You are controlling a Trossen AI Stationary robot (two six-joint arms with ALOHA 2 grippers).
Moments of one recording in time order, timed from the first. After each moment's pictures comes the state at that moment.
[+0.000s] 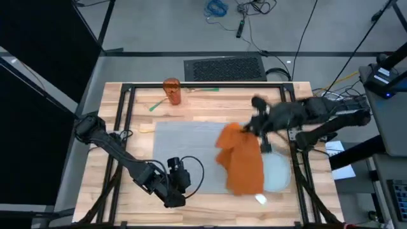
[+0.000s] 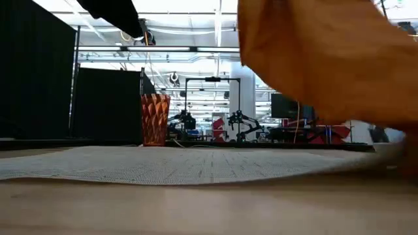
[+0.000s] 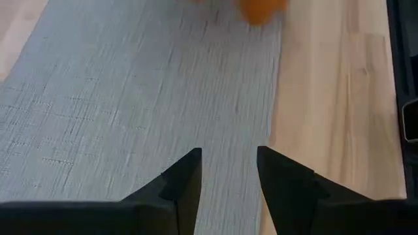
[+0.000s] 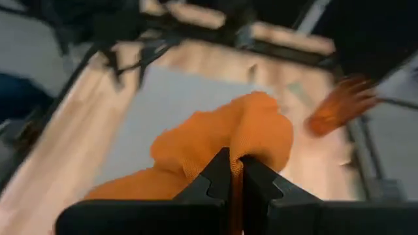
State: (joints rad) left arm -0.62 1.69 1.30 -0.67 -0.47 -0.64; right arm 0.14 1.20 1.54 -0.90 0.17 -0.13
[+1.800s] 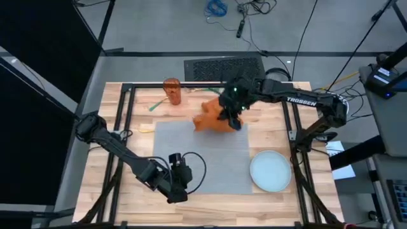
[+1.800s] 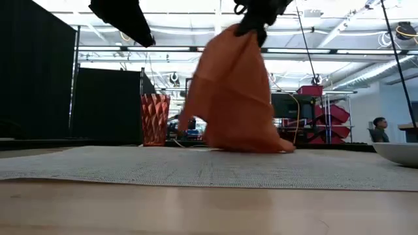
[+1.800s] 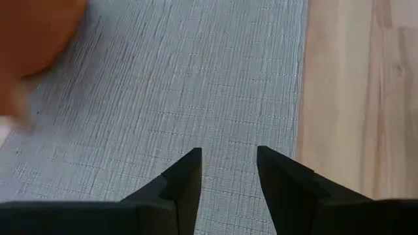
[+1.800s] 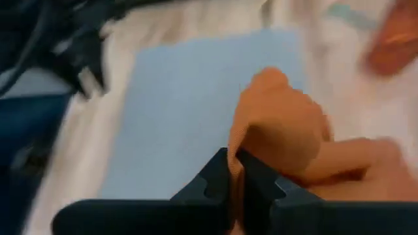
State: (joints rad) left arm -0.59 1.69 1.30 -0.70 -0.48 -0.57; right arm -0.26 1.53 1.48 -0.84 -0.43 -0.10
